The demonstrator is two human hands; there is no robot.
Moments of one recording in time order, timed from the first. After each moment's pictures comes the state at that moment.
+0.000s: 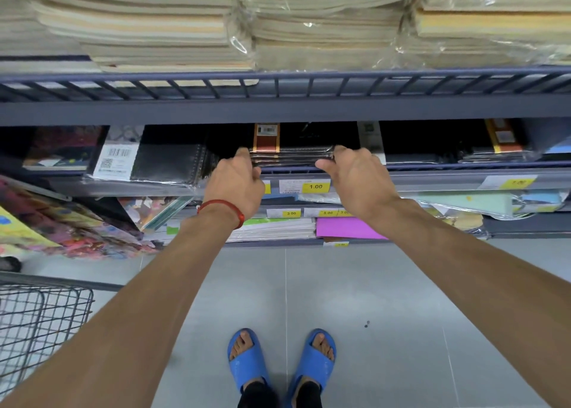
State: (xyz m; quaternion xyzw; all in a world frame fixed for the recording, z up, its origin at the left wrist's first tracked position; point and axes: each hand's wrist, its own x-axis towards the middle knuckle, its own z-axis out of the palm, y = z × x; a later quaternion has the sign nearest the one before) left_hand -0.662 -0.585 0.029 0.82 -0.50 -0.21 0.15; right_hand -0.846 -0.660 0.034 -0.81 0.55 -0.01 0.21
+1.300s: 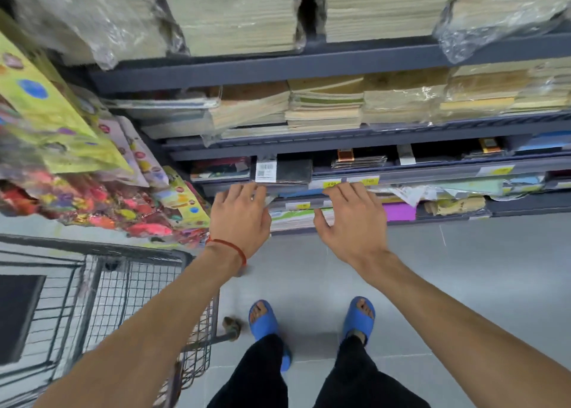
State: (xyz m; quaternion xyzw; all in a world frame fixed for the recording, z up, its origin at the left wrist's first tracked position) left_hand -0.523 -0.404 0.187 0.74 -0.67 0.00 -0.04; right_hand -0.730 -0.455 0.179 -0.83 0.54 -0.08 0.06
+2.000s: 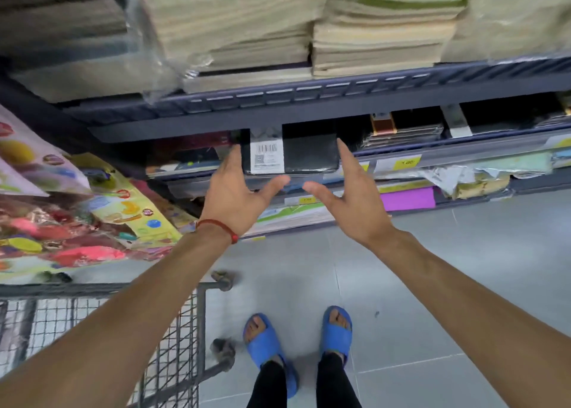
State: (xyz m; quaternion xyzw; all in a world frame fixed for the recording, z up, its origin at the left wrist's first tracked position) left_hand -0.466 -0.482 0.048 0.77 -0.52 -0.26 0.26; right_hand -0.670 -0.519 0.036 -0.71 0.57 -0.20 0.37
